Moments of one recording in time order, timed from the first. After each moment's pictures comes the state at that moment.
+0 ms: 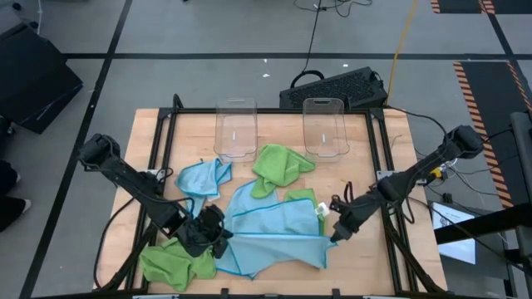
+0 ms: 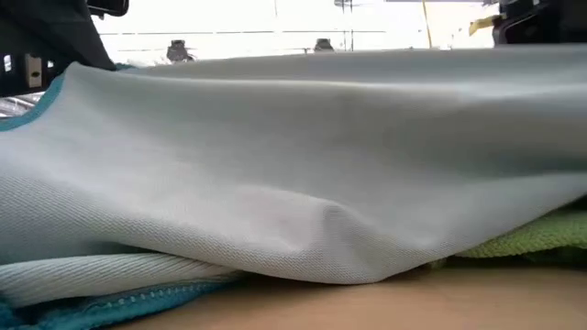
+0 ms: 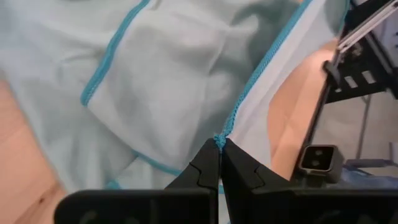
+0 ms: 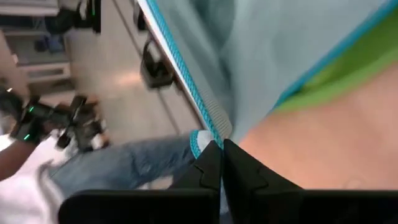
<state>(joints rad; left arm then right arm) -0.71 1.45 0.87 -0.35 -0.41 -1.36 0.53 1.05 0.49 -0.08 -0.21 1.49</state>
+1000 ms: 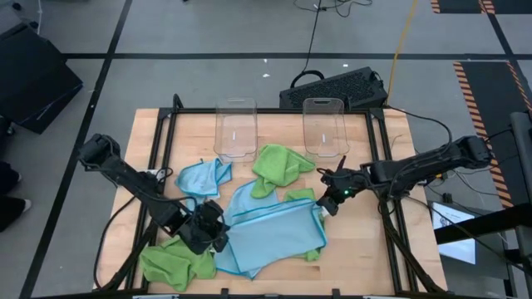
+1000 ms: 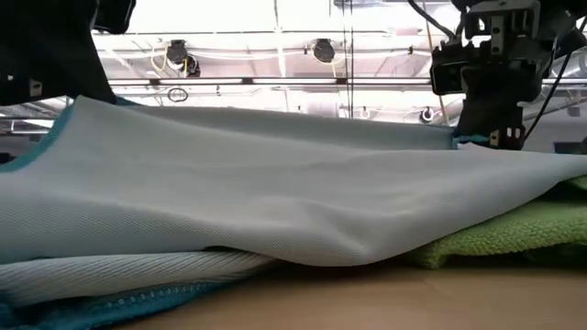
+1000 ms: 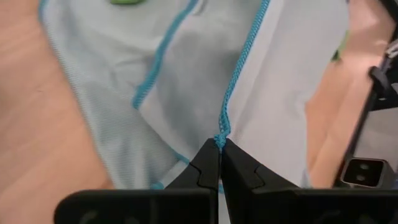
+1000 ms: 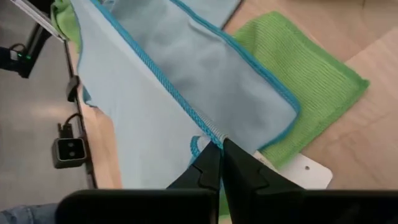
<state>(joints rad) -0.68 1.45 0.87 -0.46 -0.43 -1.40 0.15 1.07 0.49 -0.23 -0.13 0.90</state>
